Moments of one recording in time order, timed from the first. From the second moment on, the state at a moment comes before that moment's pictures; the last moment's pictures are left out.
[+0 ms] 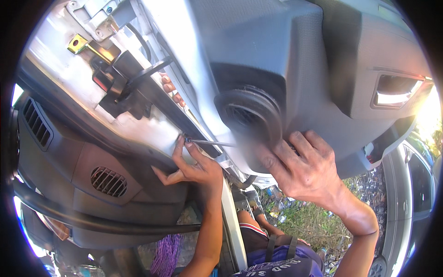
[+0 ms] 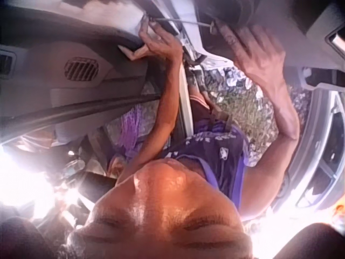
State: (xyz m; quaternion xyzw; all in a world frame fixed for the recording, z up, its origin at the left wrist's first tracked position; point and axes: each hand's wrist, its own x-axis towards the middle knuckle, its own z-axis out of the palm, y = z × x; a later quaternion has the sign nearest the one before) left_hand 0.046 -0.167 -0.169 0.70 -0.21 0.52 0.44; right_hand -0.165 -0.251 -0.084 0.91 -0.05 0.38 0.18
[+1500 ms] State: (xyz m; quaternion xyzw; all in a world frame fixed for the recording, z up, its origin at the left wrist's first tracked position) left_hand 0.042 -0.157 -0.165 0.69 -0.20 0.44 0.54; right_hand -0.141 -0.248 -0.105 0.88 -0.10 0.42 0.20
